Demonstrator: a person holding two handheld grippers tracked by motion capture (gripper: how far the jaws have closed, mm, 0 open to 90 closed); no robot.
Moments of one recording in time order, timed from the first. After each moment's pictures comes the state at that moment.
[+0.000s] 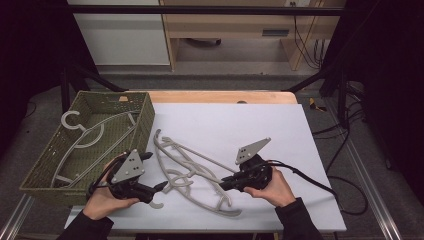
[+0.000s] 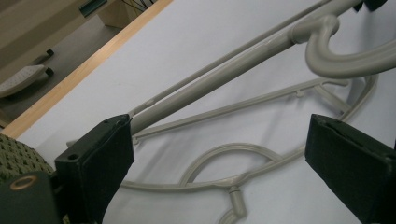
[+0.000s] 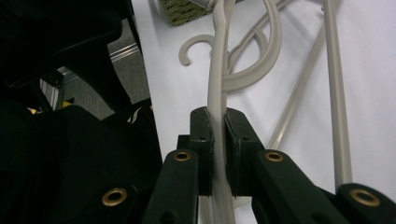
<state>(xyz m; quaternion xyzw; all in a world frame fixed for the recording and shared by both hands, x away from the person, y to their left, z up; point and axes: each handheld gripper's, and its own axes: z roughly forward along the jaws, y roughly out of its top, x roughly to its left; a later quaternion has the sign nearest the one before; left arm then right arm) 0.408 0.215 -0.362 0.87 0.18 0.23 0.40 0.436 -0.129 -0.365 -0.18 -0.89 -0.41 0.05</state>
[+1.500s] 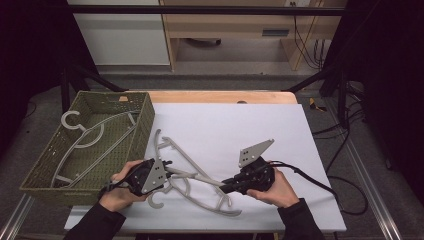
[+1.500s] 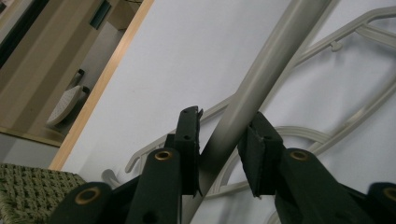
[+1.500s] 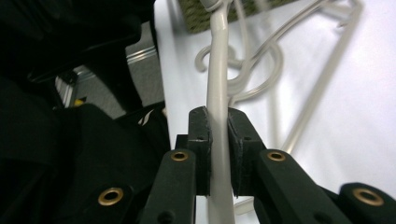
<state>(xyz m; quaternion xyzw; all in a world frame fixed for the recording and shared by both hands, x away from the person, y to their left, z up) 0.416 0.186 -0.380 0.89 0.08 0.32 0.31 0.433 -0.135 -0.362 -0.15 -0.89 -0.43 0.06</state>
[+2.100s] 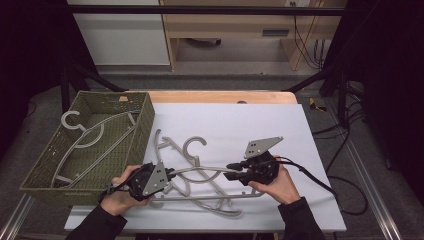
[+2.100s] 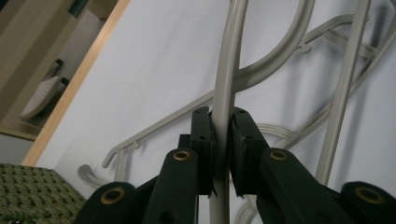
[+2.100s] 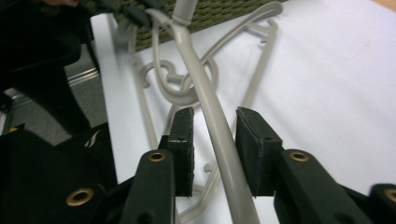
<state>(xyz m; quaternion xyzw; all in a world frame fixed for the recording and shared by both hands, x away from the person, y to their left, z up) 0.406 0.180 -0.377 0.91 0.09 0.28 0.30 0.444 -0.146 -0.363 -0.20 -0.87 -0.45 -0.04</state>
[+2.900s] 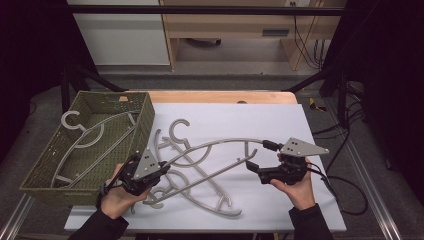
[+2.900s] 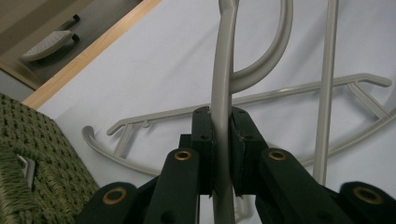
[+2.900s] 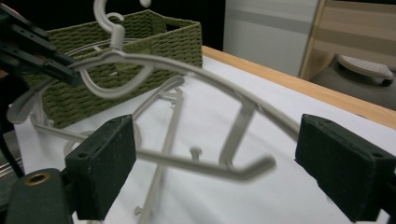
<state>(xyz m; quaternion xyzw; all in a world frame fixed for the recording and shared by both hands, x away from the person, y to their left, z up) 0.410 0.192 -0.359 0.87 0.24 0.26 0.35 0.425 -0.205 -0.359 -0.31 -0.75 -0.55 -0.19</state>
